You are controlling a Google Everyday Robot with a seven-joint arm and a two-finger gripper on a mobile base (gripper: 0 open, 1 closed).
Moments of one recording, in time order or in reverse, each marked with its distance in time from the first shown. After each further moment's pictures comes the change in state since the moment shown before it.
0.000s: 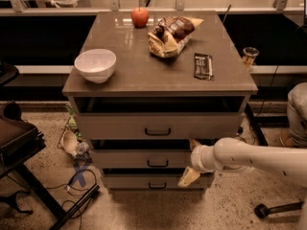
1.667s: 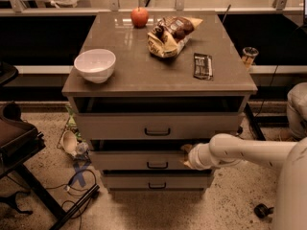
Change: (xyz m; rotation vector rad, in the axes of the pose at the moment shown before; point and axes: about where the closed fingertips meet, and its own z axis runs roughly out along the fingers) arm 0.015 0.001 0.037 -0.072 0.018 0.011
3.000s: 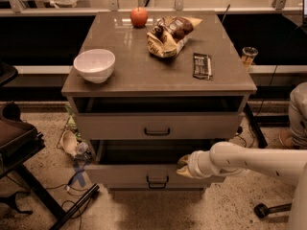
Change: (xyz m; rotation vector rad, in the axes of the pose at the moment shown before) arm -0.008 0.026 -0.013 -0.001 -0.019 -0.031
